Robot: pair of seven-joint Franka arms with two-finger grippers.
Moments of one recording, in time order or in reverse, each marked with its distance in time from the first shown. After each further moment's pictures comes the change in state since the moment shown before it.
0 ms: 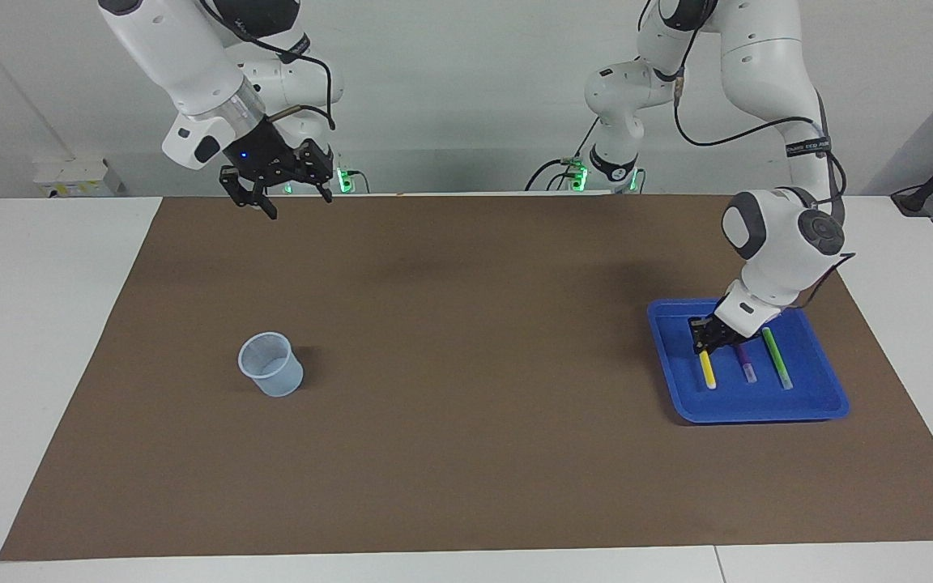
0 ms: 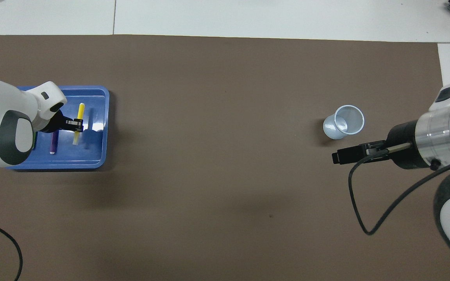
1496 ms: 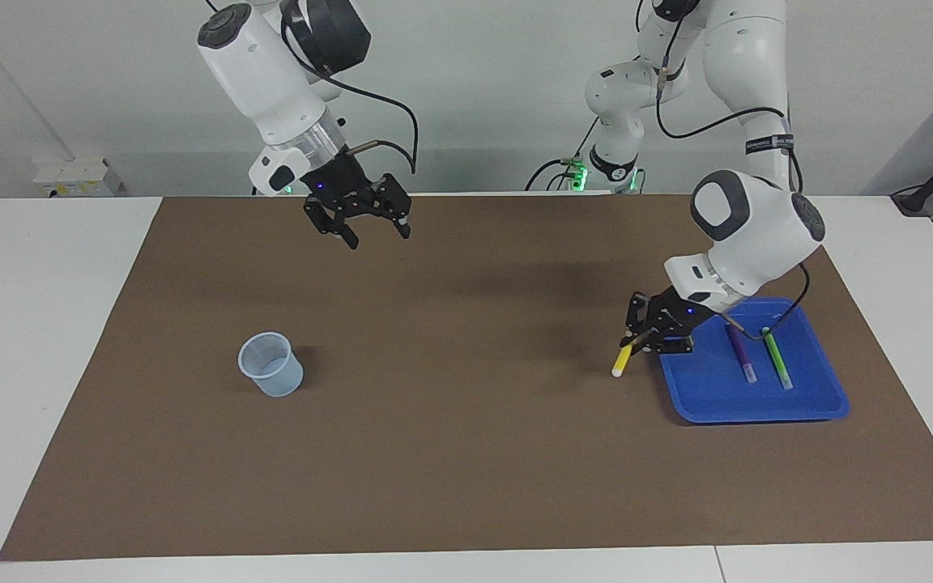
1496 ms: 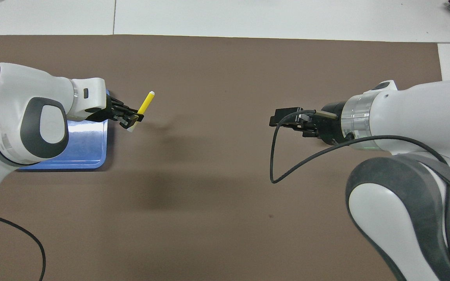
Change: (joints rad) left arm 0.010 -0.011 -0.264 0.069 -0.405 -0.024 0.580; right arm 0.156 0.117 -0.004 -0.024 0.179 0.417 0.383
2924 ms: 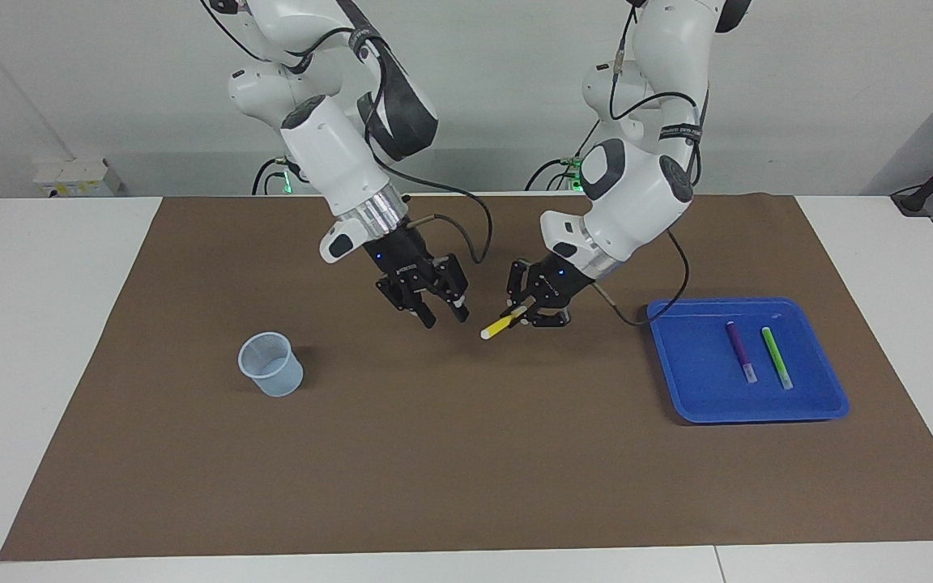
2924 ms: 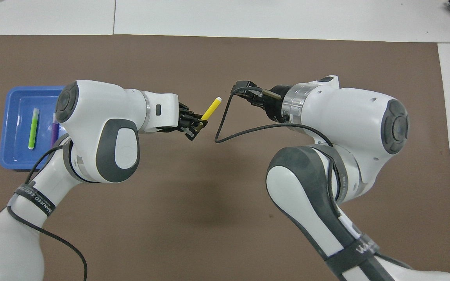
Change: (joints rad) left arm -0.255 -0.038 -0.006 0.001 -0.146 0.162 -0.007; right arm 0.150 0.232 0.001 0.022 0.054 0.524 0.082
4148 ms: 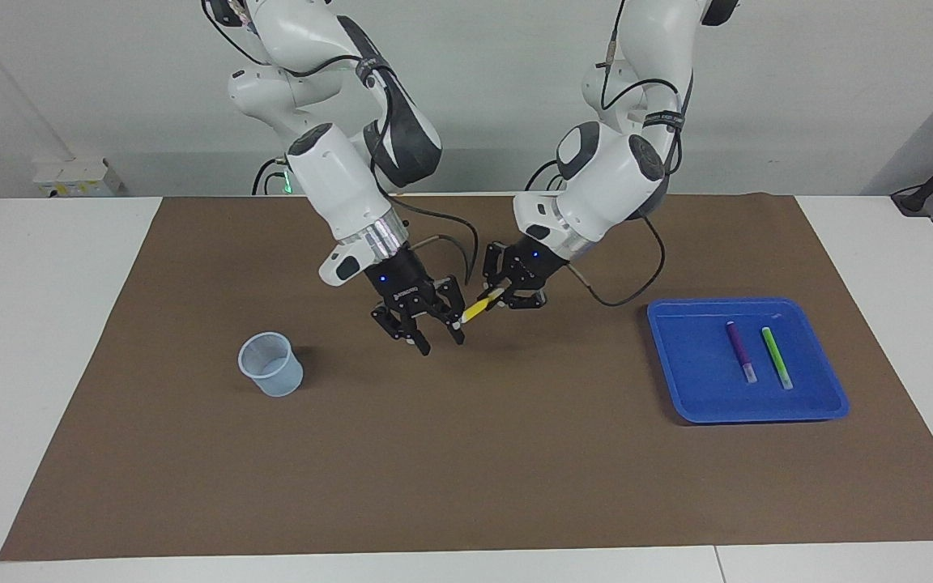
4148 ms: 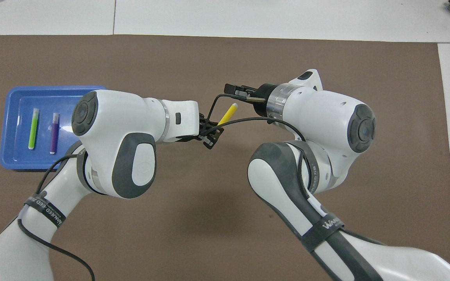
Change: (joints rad) left arm -0.076 -0.038 0.014 -0.016 -0.001 0.009 -0.127; right arm 0.008 0.062 -0.004 0.018 -0.001 0.066 -0.254
